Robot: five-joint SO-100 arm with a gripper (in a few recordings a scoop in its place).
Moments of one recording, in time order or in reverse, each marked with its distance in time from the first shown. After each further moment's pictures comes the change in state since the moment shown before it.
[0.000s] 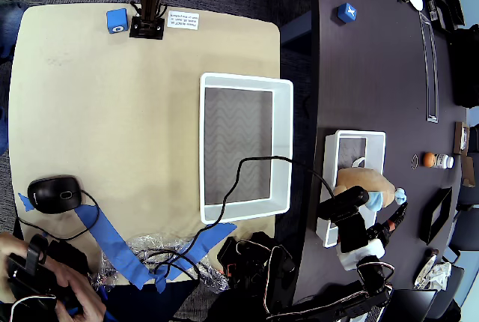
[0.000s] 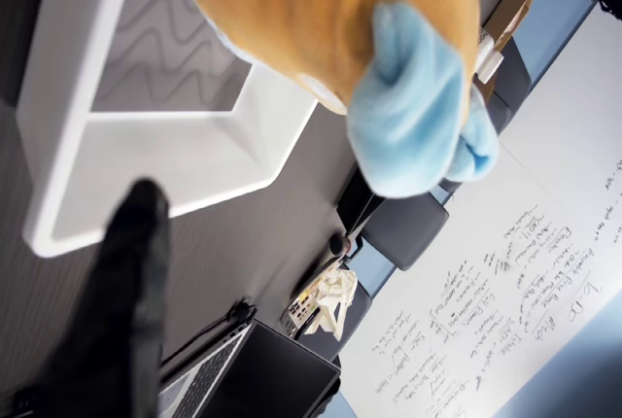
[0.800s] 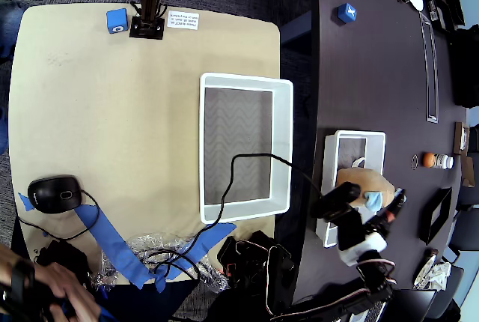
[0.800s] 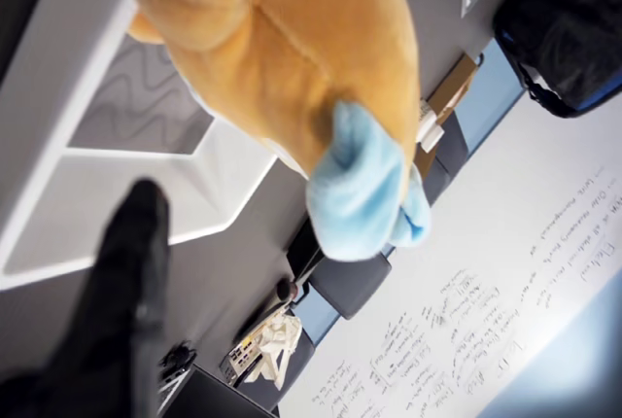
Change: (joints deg) arm -5.9 -2.8 -4.6 0.0 4.4
